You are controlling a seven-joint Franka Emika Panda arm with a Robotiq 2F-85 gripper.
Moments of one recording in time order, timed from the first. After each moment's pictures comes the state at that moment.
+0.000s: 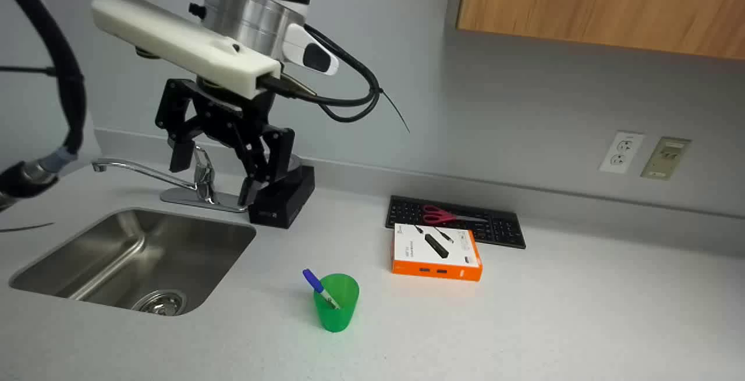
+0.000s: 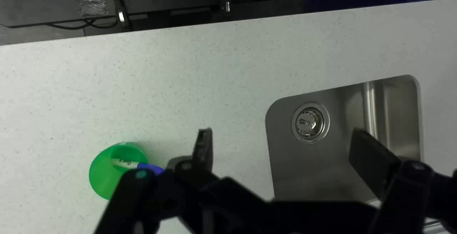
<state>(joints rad) -0.02 -0.41 -0.15 -2.25 0.20 1.63 -0.03</state>
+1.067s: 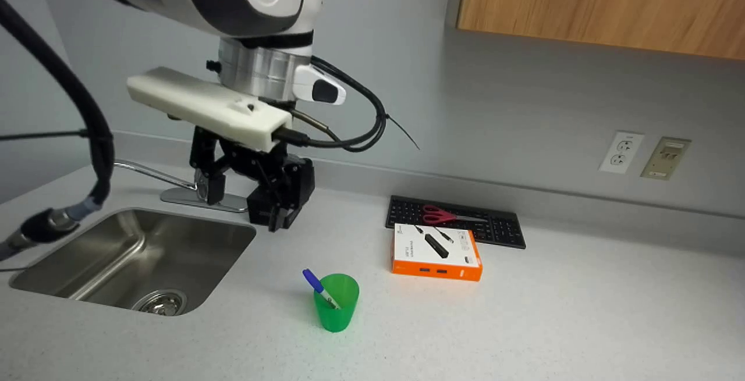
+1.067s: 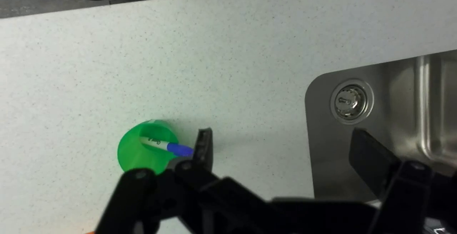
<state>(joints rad) -0.05 -0.40 -0.12 -2.36 0.12 1.84 -0.02</state>
